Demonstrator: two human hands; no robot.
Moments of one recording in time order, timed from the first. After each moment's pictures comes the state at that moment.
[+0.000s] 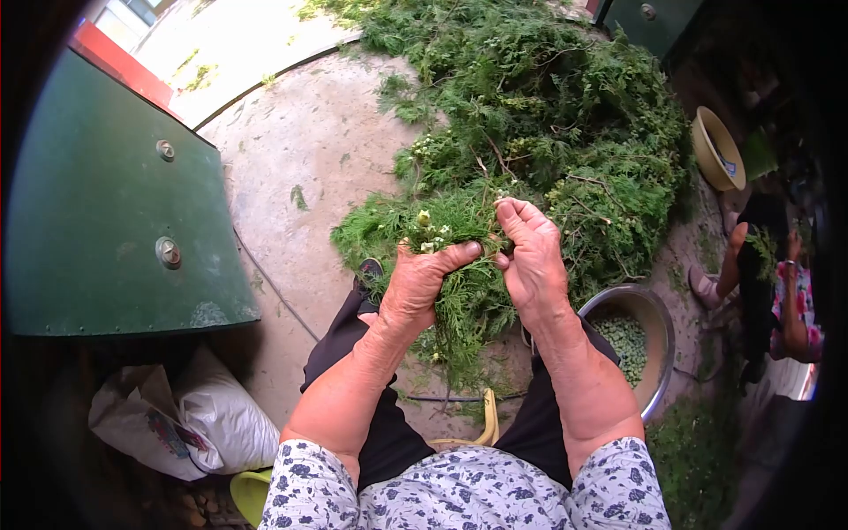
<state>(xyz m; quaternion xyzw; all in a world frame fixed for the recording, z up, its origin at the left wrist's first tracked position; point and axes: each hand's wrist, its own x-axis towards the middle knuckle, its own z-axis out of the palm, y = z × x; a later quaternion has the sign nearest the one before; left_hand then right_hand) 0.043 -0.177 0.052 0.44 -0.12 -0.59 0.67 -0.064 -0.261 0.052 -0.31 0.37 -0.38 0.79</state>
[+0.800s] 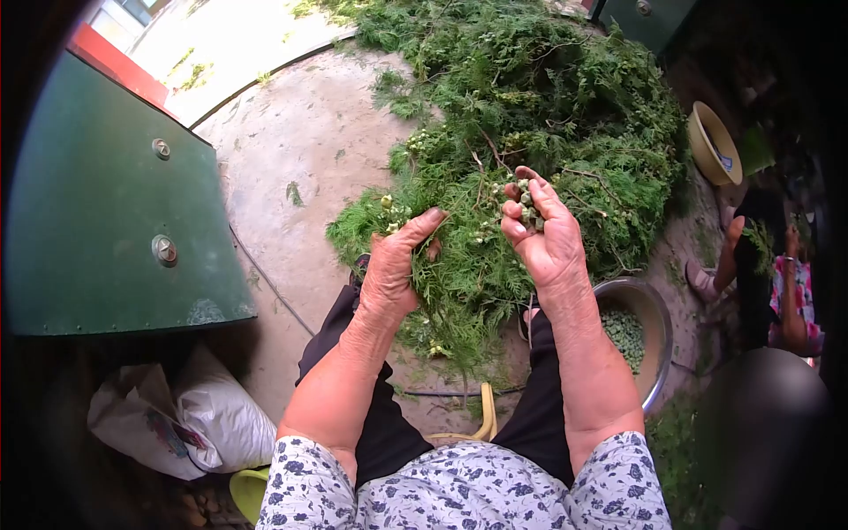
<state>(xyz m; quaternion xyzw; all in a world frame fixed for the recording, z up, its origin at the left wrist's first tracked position) 0.056 -0.174 0.052 0.50 -0.03 -0.55 0.66 -0.087 -0.292 0.038 -0.15 0.28 -0.38 0.87</state>
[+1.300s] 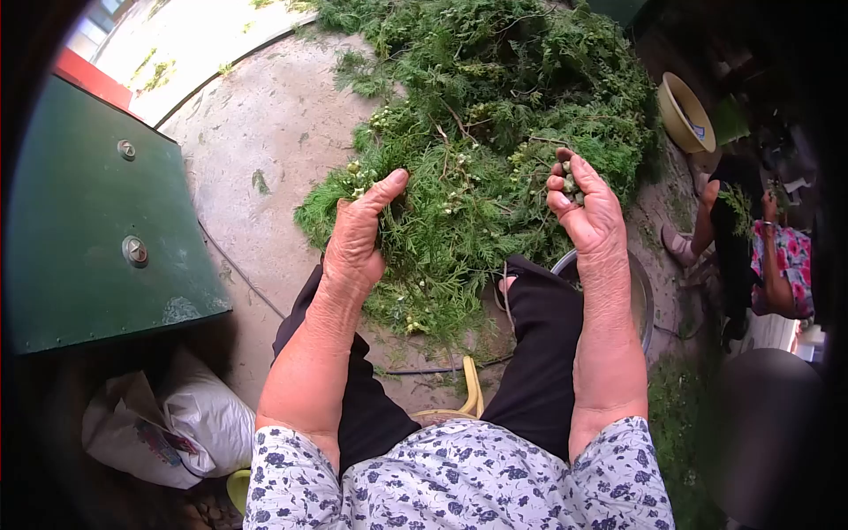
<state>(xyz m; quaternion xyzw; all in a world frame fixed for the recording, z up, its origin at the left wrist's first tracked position) 0.056 -0.177 0.054 0.46 -0.02 -0.58 0.68 -0.167 -0.314 0.051 -0.21 0.39 -0.43 0.79</state>
